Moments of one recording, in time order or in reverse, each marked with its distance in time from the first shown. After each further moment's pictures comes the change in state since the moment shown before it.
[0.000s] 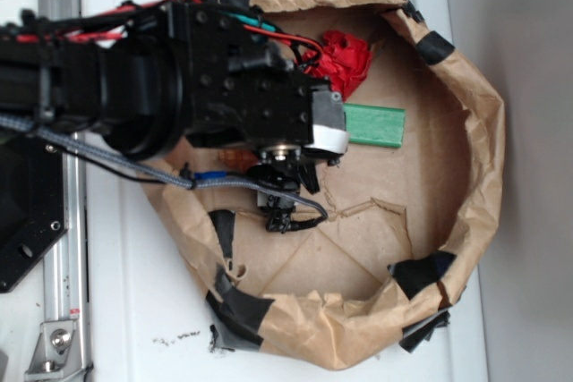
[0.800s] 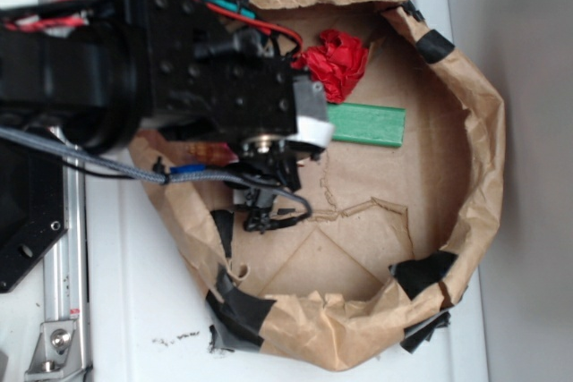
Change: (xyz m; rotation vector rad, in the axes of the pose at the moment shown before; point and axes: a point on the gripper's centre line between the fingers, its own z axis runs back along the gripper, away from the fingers) arm 0.000 0.003 0.038 -0.016 -0.019 0.033
